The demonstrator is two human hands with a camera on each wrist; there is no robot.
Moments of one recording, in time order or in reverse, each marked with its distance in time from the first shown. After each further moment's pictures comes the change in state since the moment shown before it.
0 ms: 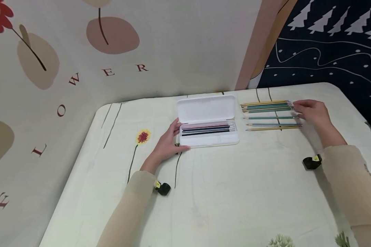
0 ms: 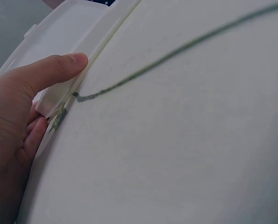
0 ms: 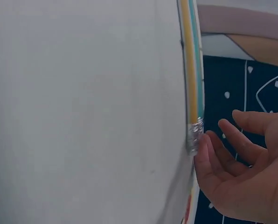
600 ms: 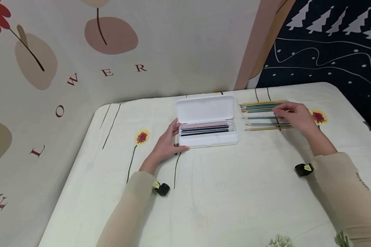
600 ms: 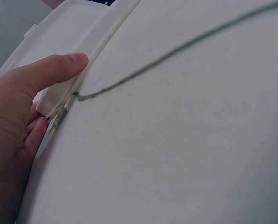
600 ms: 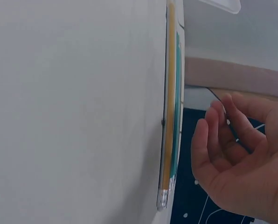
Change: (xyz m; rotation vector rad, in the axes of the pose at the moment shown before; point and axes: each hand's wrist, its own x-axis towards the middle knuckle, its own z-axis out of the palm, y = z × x) left_hand 0.001 -0.001 0.000 -0.004 0.001 -0.006; right_hand -0.025 -0.012 0.025 0.016 -0.115 -0.318
